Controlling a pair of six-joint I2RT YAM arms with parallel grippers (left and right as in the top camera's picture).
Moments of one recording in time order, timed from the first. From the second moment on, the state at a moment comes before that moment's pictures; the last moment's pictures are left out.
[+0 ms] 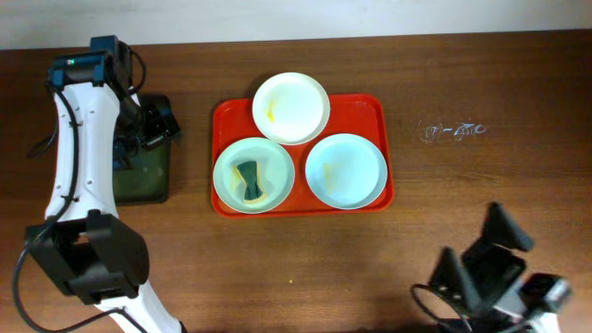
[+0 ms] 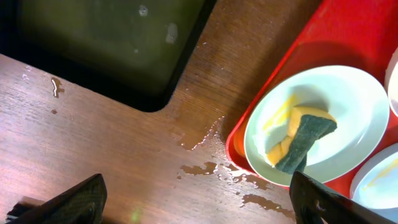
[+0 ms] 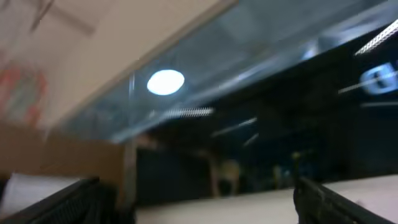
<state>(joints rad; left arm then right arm) 0.11 1.96 1.96 -1.55 0.03 -0.40 -0.05 0.01 0.06 0.90 -0.30 0.63</state>
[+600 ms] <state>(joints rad) 0.11 1.96 1.96 -1.53 0.02 -0.40 0.09 1.47 1.68 -0.96 -0.84 0.12</state>
